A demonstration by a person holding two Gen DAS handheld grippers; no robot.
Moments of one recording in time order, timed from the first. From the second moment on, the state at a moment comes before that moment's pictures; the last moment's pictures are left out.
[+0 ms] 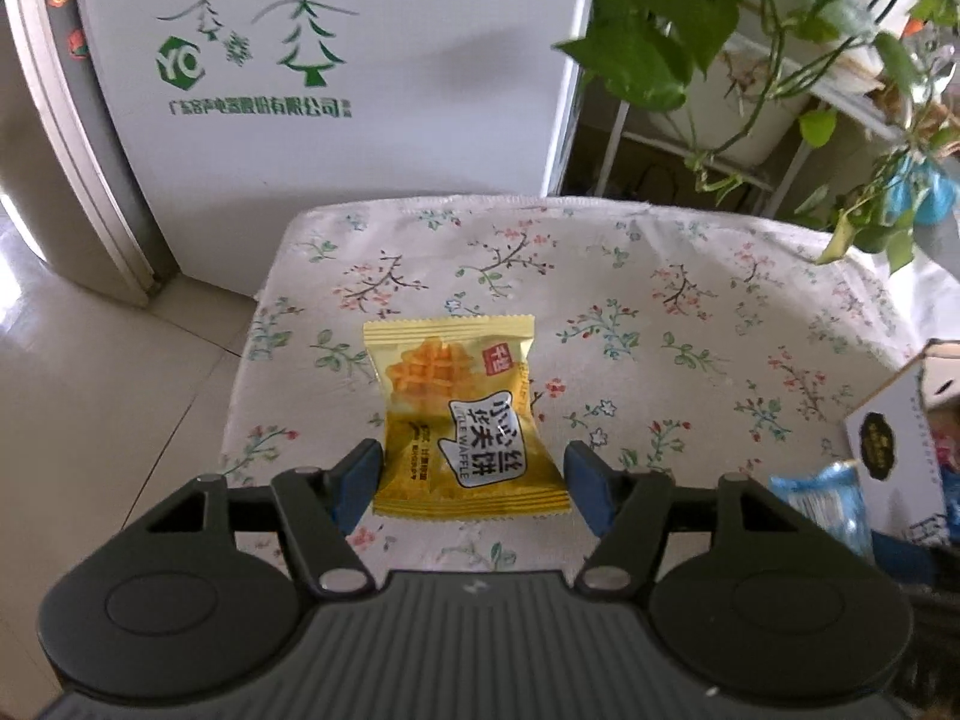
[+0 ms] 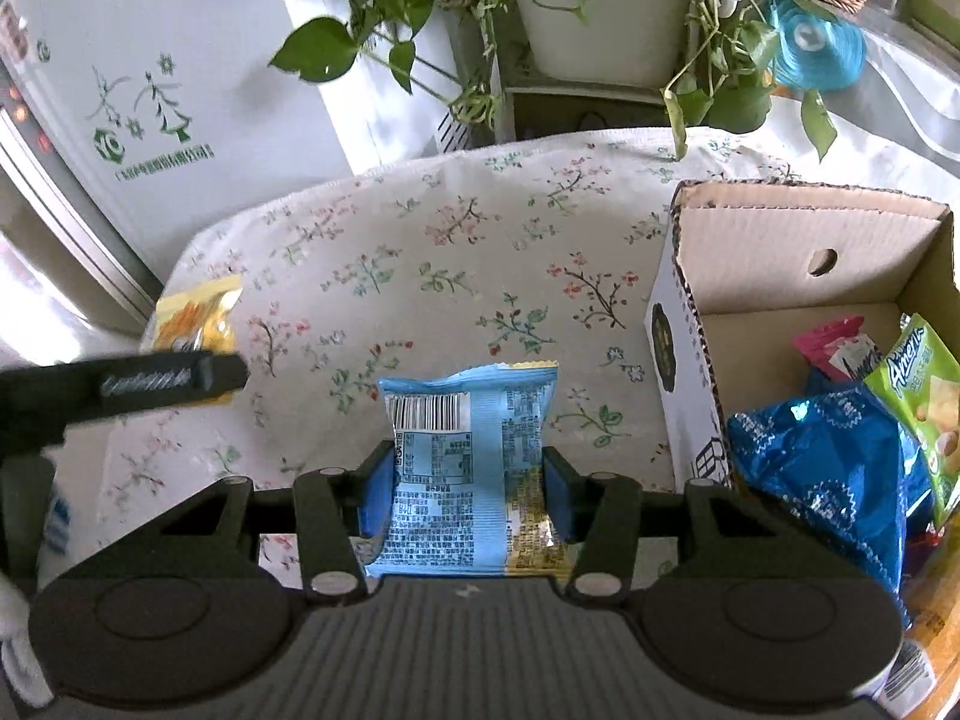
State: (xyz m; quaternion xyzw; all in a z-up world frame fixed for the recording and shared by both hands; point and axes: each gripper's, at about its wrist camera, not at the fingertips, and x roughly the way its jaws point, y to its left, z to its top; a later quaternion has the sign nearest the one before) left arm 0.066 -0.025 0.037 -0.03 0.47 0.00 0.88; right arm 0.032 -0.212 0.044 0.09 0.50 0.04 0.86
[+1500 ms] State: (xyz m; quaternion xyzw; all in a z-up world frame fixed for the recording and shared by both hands) left arm -0.059 -0.075 0.098 -0.05 0.43 -0.10 0.90; right arm -0.060 -0.330 0.145 0.18 0.36 0.00 0.92
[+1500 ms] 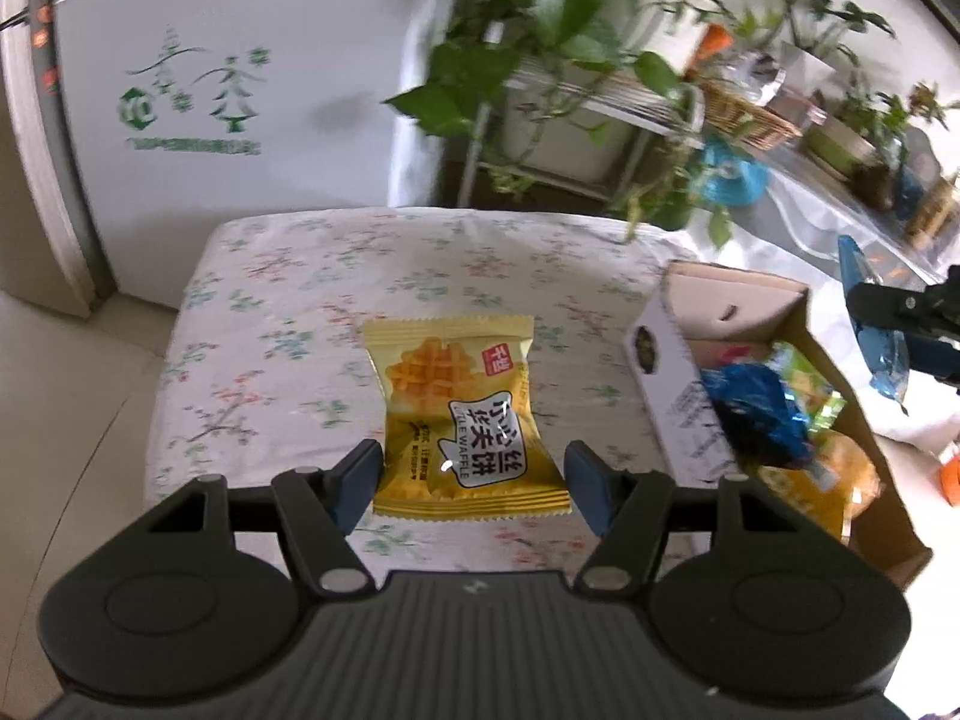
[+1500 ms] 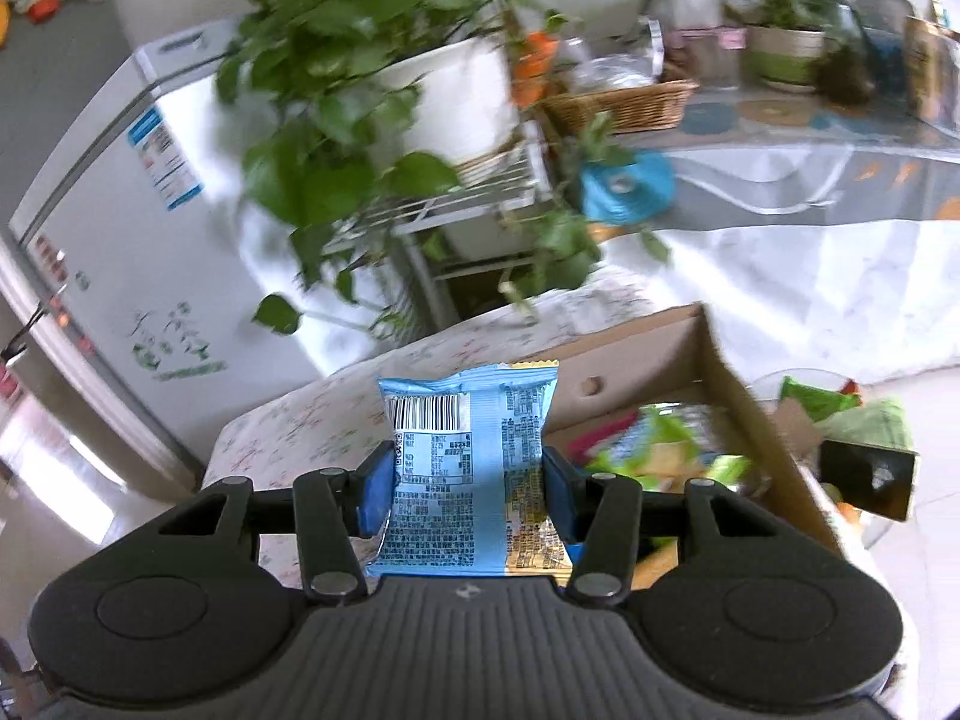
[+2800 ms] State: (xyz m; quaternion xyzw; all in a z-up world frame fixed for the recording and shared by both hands) left arm 0.025 -0.232 0.097 0.00 0.42 -0.23 0.88; right arm -0.065 -0.386 0.129 0.21 0.37 -0.13 0.89
